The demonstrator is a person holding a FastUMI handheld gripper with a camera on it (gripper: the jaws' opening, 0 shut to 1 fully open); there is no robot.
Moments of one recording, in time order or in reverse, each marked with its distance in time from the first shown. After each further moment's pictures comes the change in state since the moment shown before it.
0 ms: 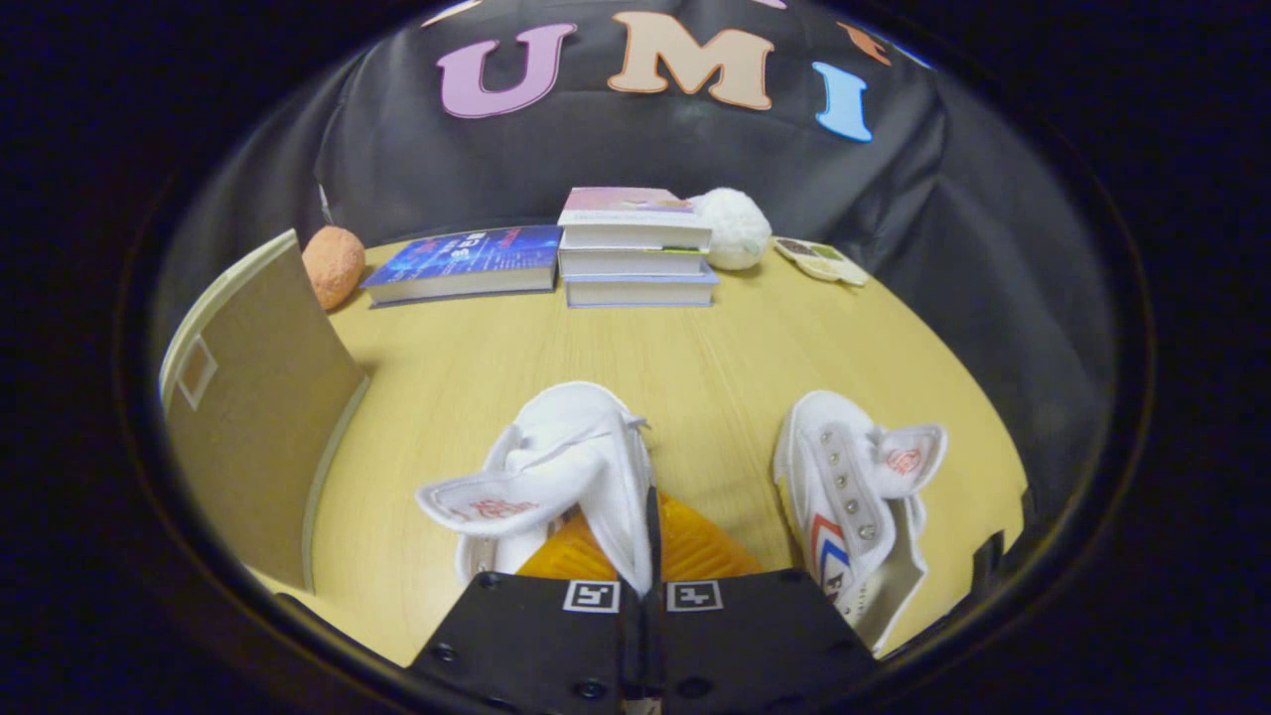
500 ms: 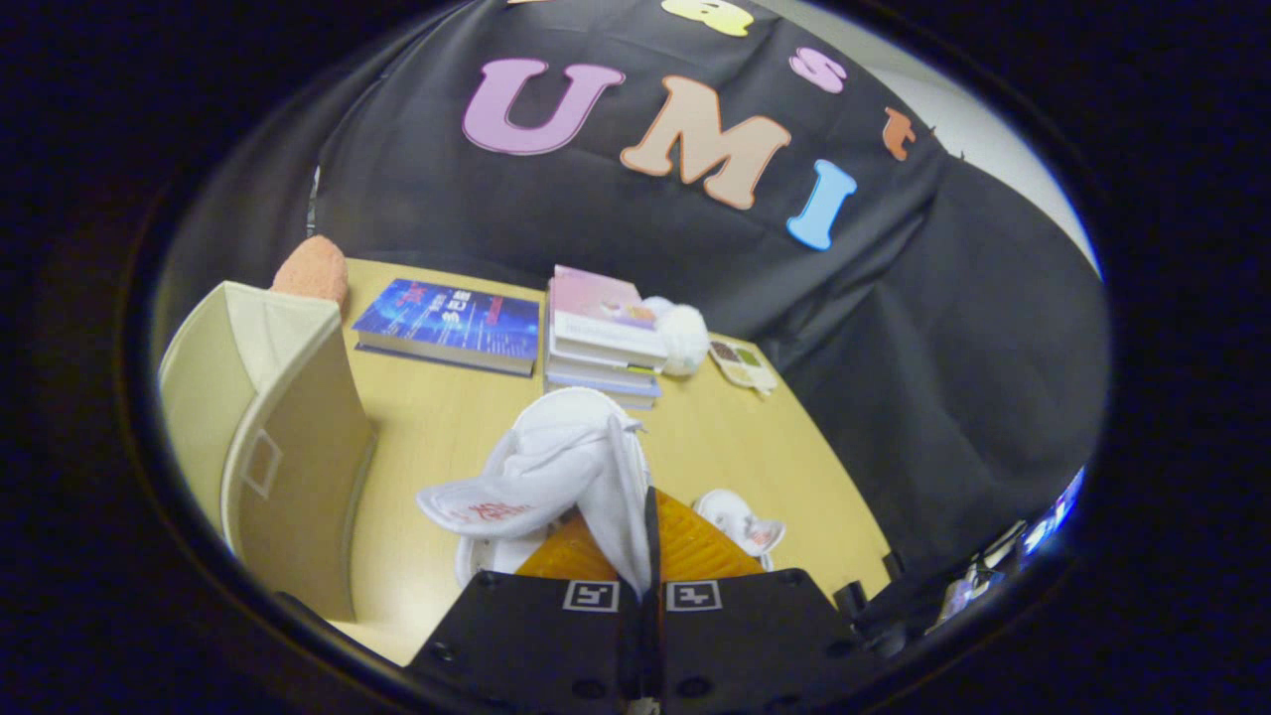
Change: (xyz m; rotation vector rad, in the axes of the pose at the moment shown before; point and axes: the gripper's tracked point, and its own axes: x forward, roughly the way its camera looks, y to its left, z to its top) arm -0.121 0.024 0.115 -0.137 -0.167 -0.260
